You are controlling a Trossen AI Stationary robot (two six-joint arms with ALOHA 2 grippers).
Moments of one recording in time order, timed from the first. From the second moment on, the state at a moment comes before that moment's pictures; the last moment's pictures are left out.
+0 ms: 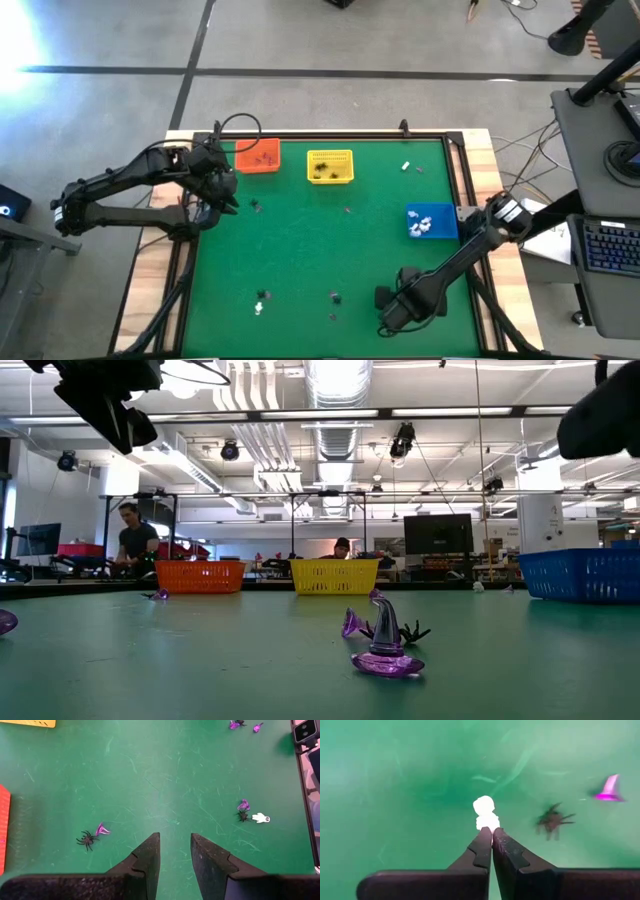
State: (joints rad) left arm 0.37 0.88 0.97 -1.18 0.35 0.23; right arm 0.69 1.87 1.28 -1.01 -0.13 2.38
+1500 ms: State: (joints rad) left arm 0.37 0.92 0.97 -1.23 0.35 0.22; right arm 0.54 1.64 1.31 -1.28 0.10 1.99
